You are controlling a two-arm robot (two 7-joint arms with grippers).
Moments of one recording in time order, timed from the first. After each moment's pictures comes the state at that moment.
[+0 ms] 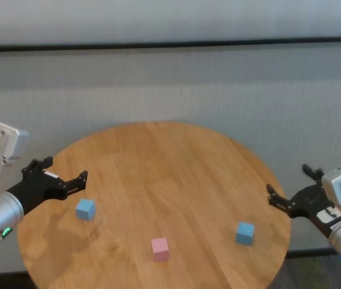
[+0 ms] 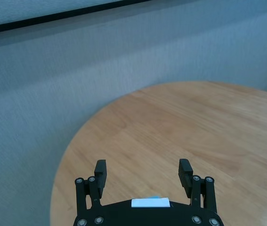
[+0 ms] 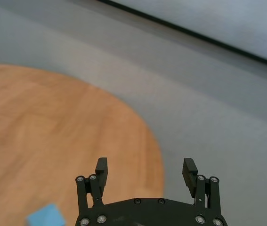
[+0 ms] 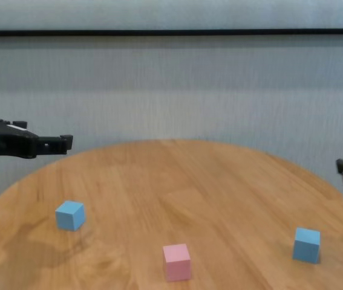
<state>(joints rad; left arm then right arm) -0.25 0.52 0.30 -1.51 -0.39 0.21 -0.25 0.19 0.61 -0.44 -1.43 0.30 -0.08 0.04</state>
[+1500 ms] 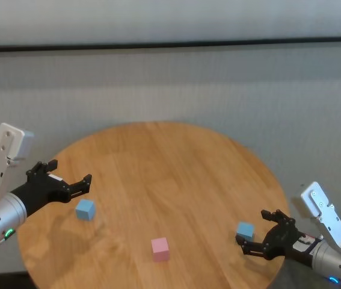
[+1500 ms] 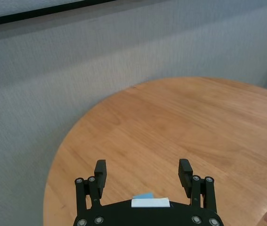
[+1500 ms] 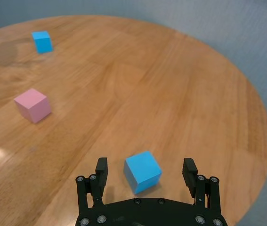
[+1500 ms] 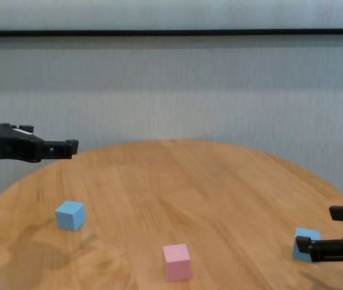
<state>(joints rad) -0.26 0.53 0.32 -1.51 -0.40 0.23 -0.26 0.24 0.61 -0.49 -1.38 0.35 0.12 0.39</state>
